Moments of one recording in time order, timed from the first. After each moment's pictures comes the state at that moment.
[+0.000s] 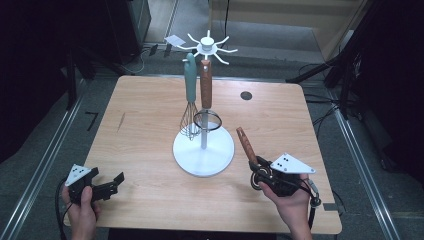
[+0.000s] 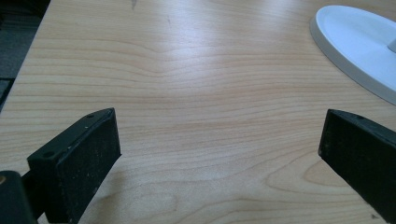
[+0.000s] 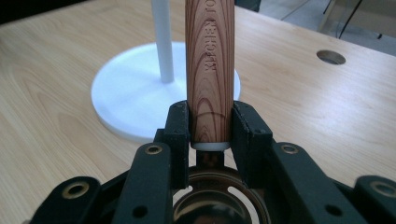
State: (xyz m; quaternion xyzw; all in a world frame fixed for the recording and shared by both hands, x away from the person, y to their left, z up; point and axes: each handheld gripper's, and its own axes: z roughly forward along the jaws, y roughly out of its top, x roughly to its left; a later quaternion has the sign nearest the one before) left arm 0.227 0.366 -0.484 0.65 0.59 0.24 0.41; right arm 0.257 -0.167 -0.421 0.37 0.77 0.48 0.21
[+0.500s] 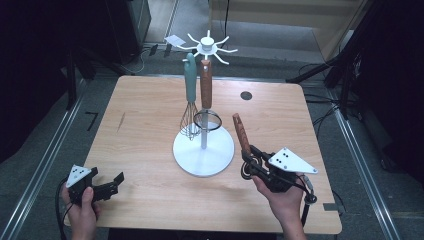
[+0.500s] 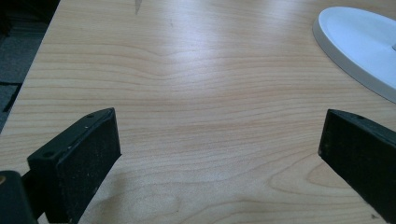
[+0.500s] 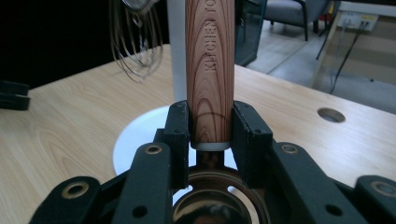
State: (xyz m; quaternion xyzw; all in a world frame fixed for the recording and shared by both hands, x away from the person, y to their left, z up) left arm 0.226 0.365 -0.484 0.65 0.59 0.25 0.41; right arm 0.253 -0.144 -0.389 0.35 0.72 0.55 0.24
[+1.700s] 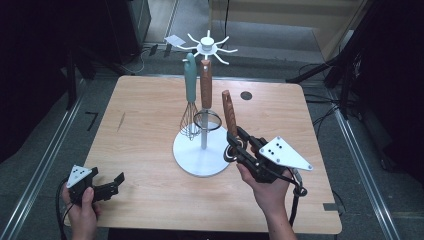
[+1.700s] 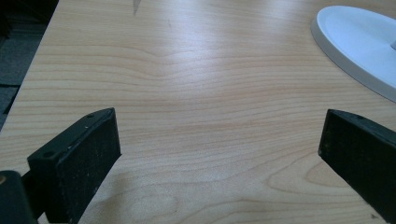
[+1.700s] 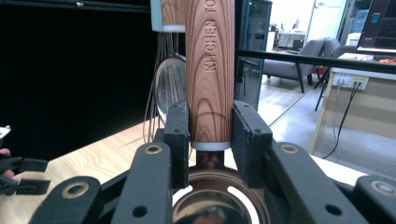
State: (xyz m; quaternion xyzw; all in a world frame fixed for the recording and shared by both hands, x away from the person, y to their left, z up) left arm 0.226 0.364 -0.484 0.65 0.59 0.25 0.41; right arm 0.253 -0.105 -0.340 0.32 0.65 0.63 0.28
